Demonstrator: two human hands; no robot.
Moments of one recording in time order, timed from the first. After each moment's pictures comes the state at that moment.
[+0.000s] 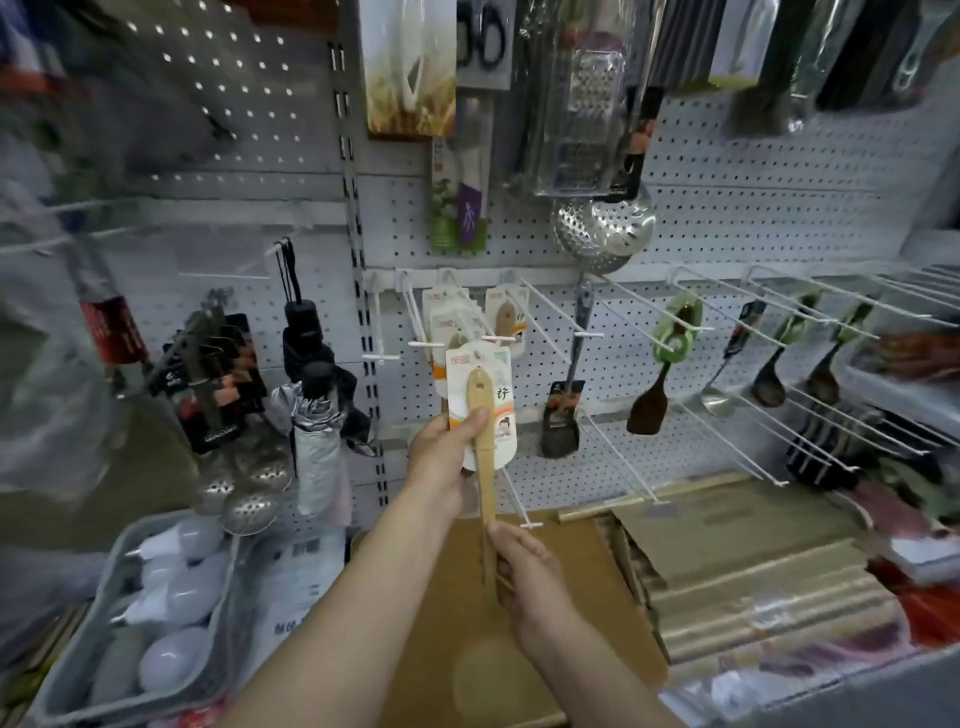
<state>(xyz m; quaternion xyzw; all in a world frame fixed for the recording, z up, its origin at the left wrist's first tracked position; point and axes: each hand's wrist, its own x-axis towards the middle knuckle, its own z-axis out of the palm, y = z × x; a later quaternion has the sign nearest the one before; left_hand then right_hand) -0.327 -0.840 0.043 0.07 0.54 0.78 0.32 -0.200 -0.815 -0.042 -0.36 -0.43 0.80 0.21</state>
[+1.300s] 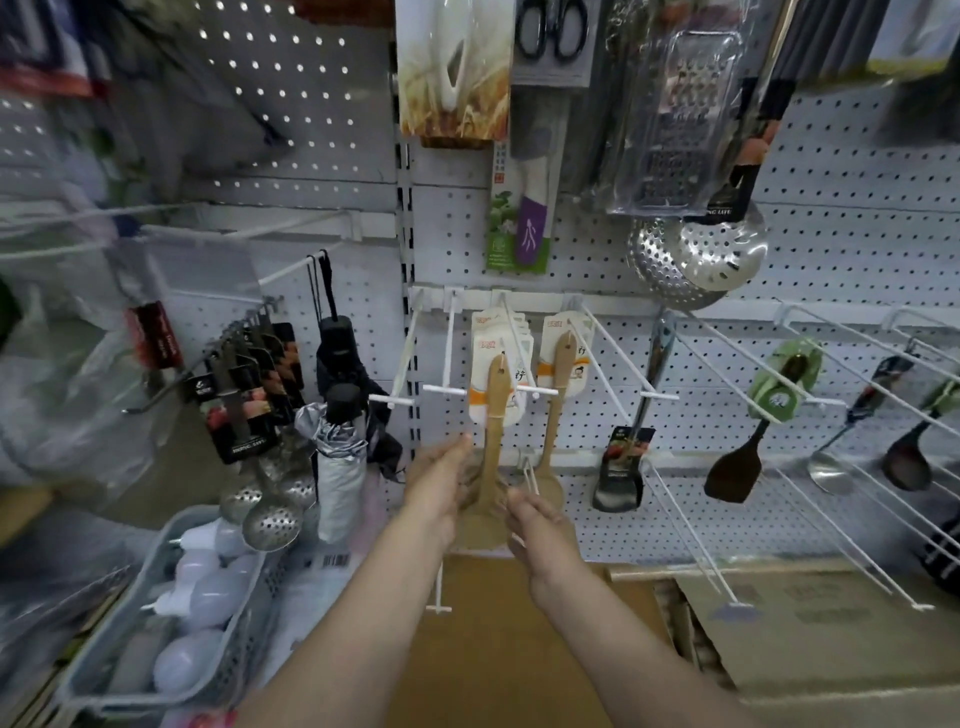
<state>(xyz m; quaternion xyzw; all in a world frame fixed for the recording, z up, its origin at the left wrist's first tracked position) -0.382 -0.823 0.030 -0.02 0.58 0.78 0.23 -0.315 -0.721 -0.049 -0.34 -0.54 0.76 0.14</state>
